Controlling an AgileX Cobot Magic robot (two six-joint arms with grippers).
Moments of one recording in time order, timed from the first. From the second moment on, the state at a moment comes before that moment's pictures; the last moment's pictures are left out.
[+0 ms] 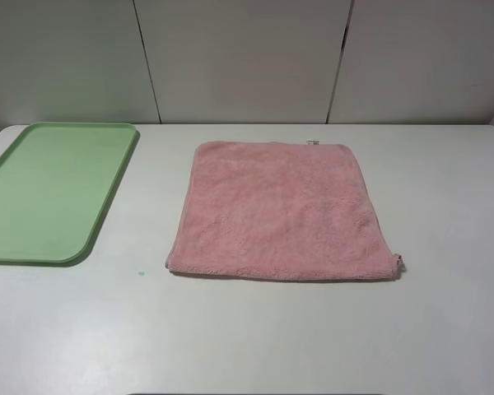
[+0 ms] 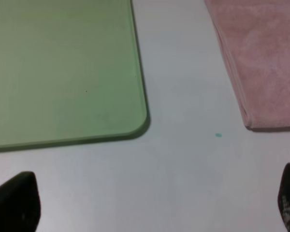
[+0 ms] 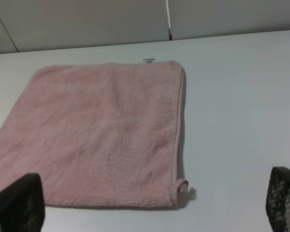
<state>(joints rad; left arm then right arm) -0.04 -0.01 -0.49 -0.06 1.05 0.07 -0.08 -0.01 -0.50 0.30 0.99 -0.13</state>
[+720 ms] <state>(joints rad) -0.18 0.21 -0.51 -0.07 1.09 0.11 0.02 0.20 -0.50 0.35 1.01 -0.24</state>
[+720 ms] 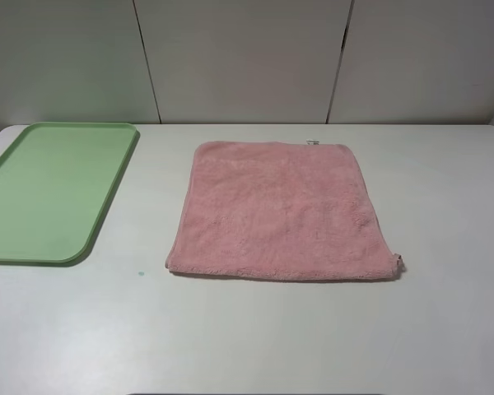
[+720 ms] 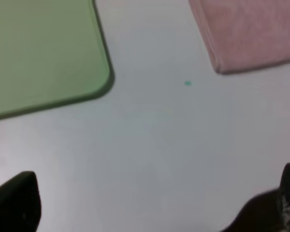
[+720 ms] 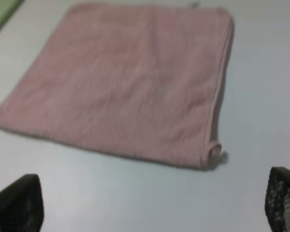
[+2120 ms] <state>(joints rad) -0.71 0.58 -0.51 0.43 0.90 0.47 0.02 0.93 -0.70 0.44 0.96 -1.20</state>
